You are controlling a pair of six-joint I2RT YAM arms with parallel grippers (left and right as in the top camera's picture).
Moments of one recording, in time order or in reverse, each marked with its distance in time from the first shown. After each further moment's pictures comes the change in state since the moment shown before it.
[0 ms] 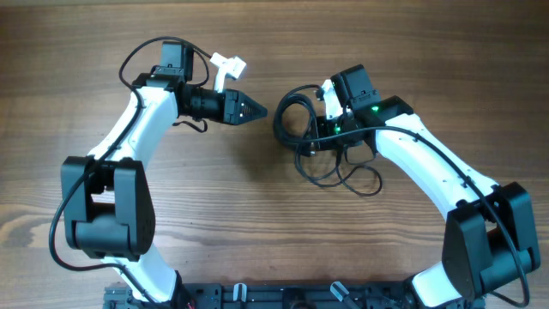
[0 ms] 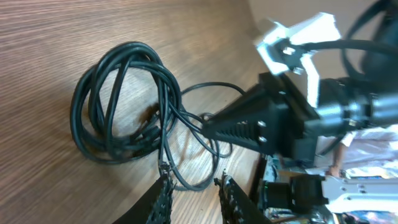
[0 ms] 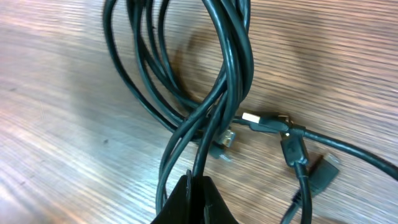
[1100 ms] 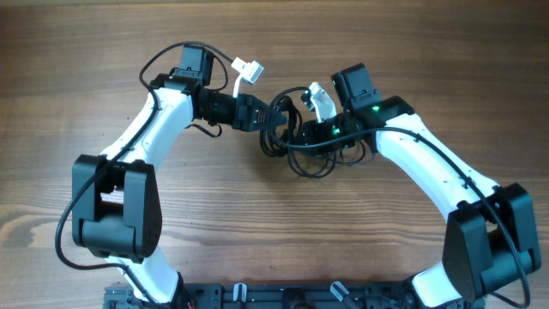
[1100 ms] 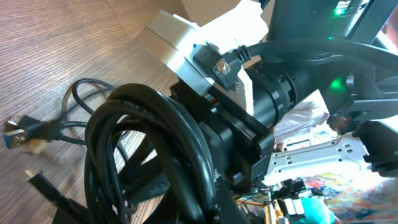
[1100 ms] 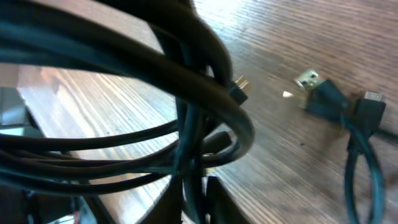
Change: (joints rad) left arm -0.079 0.000 0.000 -0.047 0.259 0.040; right arm 0.000 -0.004 0.002 0.010 -0.302 -0.109
